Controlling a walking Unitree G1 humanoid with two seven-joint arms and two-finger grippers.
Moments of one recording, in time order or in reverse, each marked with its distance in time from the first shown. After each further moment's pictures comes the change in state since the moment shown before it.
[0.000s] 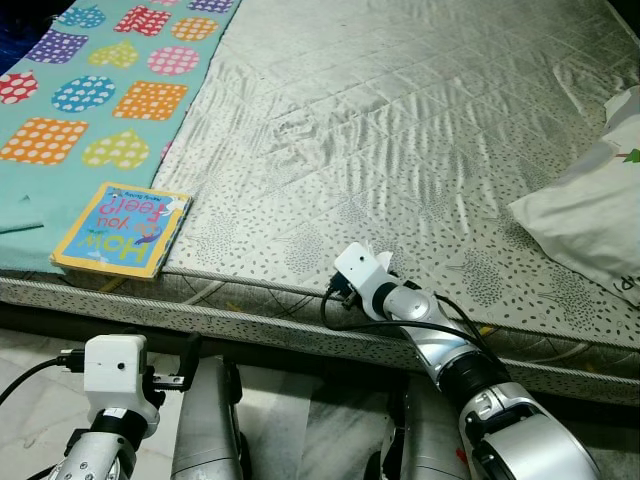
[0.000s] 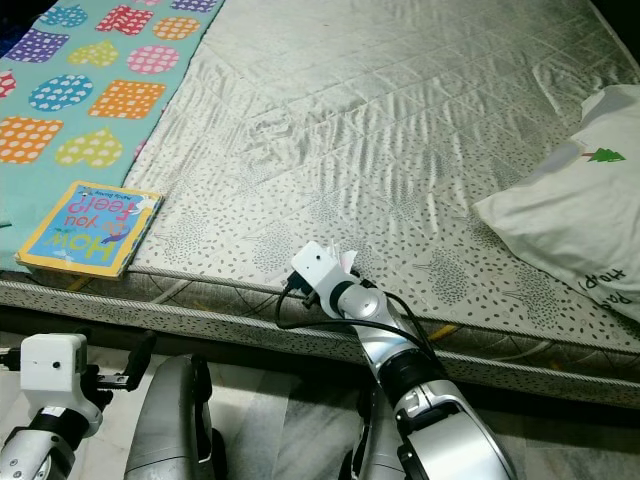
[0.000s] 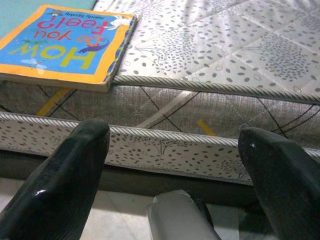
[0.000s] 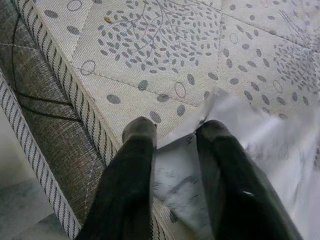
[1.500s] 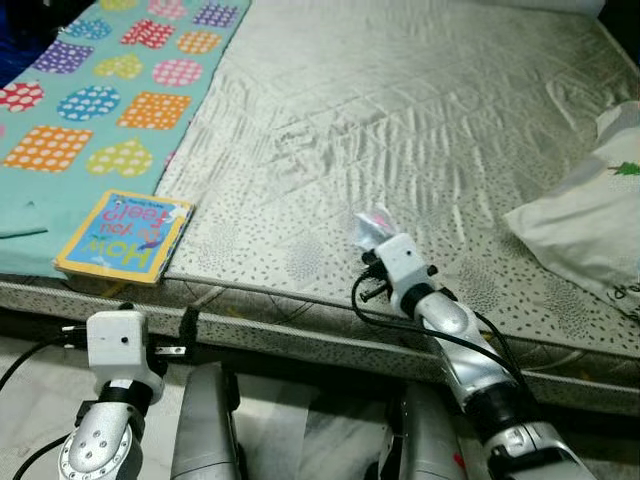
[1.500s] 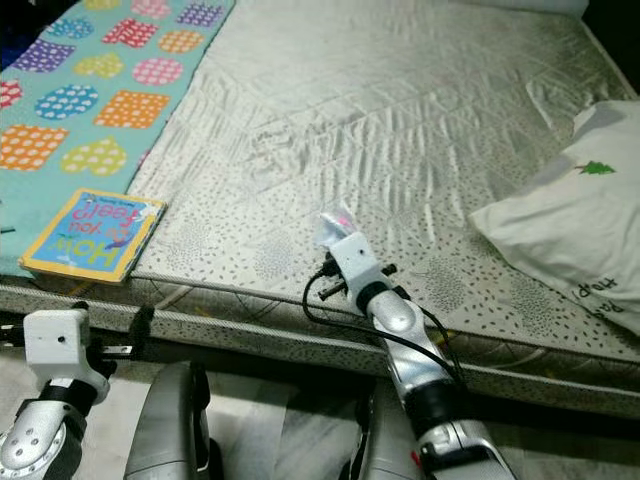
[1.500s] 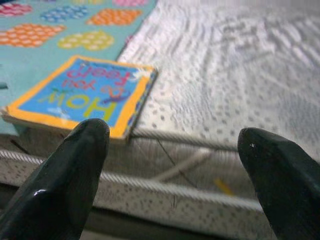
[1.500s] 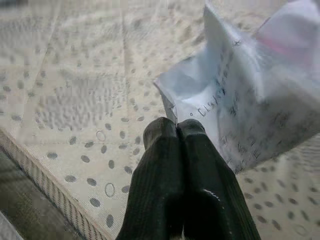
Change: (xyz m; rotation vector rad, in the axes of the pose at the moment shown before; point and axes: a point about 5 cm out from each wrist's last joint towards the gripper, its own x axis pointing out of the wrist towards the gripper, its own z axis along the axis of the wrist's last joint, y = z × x) left arm 0.033 0.001 0.008 -0.007 -0.099 0.081; right arm -0.044 -0.020 -0.021 0.276 -0.224 -0.229
